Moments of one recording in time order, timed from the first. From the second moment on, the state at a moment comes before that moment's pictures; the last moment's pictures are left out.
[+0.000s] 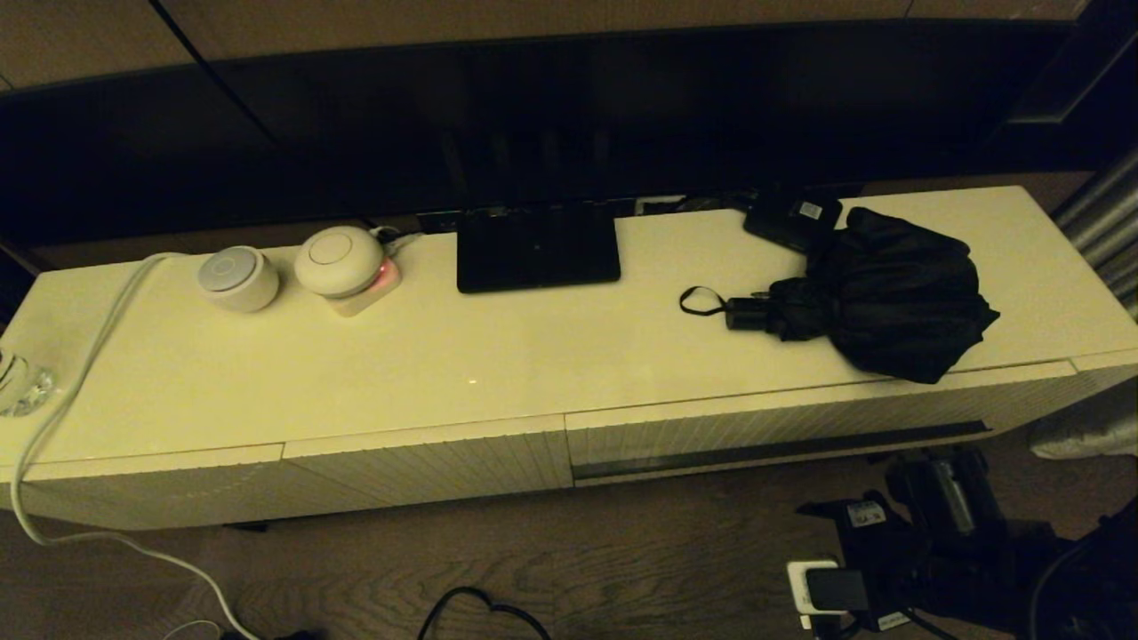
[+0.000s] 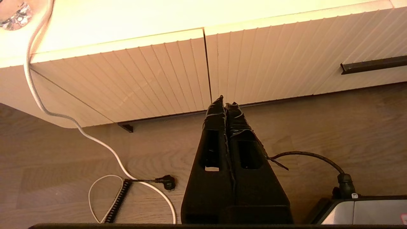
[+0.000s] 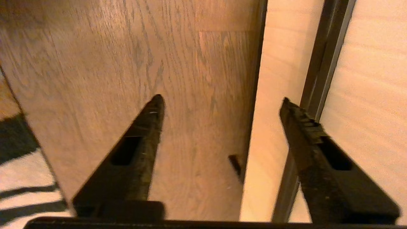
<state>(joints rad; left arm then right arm) 0.00 0.00 0.00 0.00 -0.01 0.05 0.30 1.89 -0.41 -0.70 0.03 -1.42</state>
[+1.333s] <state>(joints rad) 0.00 0.00 0.00 0.00 -0.01 0.05 0.24 2.13 -0.66 -0.79 0.02 -1.44</state>
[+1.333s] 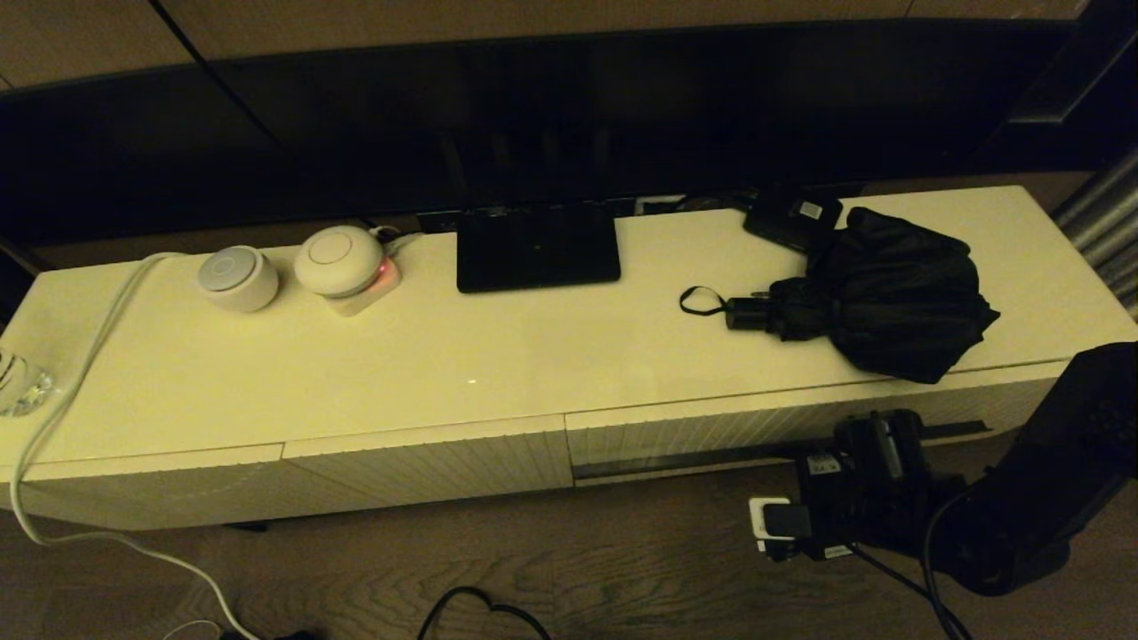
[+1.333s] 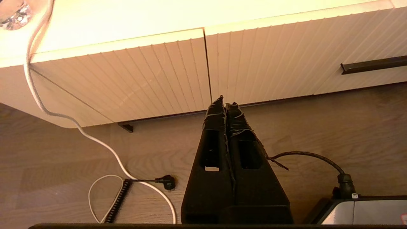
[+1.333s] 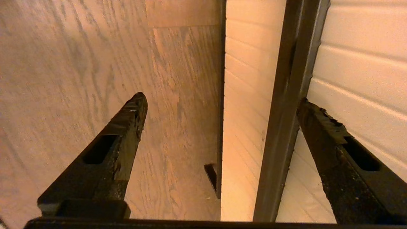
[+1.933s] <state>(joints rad) 0.00 0.00 0.00 0.00 -0.01 0.05 0.23 2.18 -0.72 -0.82 0.02 -1.44</state>
